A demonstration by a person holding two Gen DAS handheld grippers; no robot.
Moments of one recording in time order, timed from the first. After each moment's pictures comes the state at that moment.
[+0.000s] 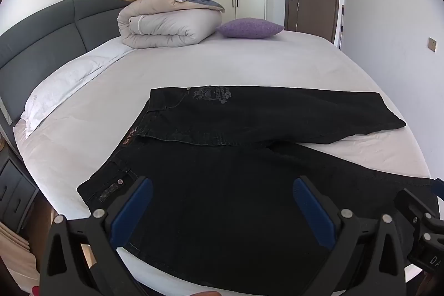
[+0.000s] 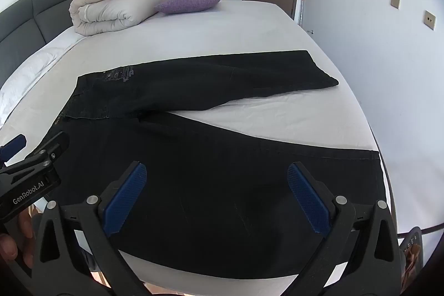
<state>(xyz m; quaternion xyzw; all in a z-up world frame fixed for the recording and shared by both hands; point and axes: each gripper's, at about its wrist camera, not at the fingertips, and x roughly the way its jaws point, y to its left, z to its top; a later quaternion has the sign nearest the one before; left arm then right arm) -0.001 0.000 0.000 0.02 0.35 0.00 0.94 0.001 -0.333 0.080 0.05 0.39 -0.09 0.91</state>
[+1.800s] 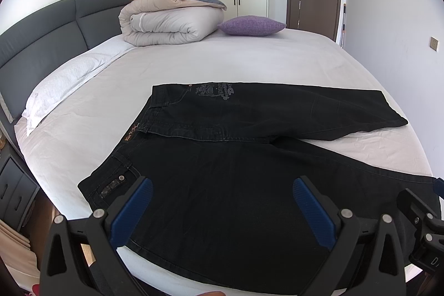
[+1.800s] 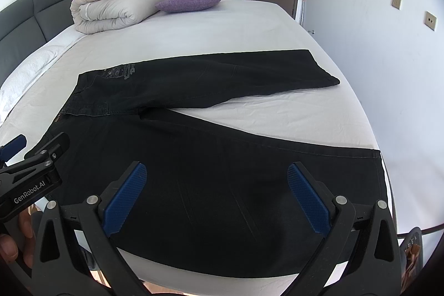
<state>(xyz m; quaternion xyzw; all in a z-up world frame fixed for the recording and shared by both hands) -0.003 0.008 -0.006 0.02 0.36 0.00 0.93 0.003 -0.329 0.075 0.05 0.39 -0.09 0.91</state>
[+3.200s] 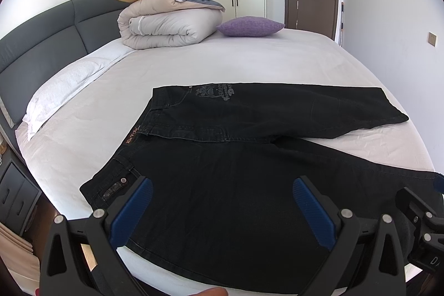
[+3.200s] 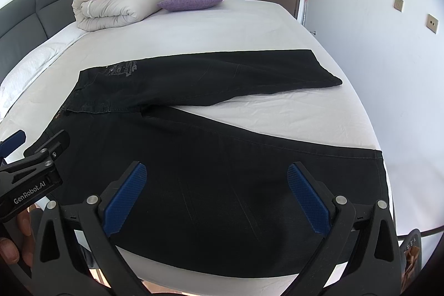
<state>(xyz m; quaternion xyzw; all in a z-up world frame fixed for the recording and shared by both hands) -0.005 0.008 -0.012 0.03 0.35 0.00 0.93 0.000 -0.327 0.075 0.04 0.39 -0.09 0.91</state>
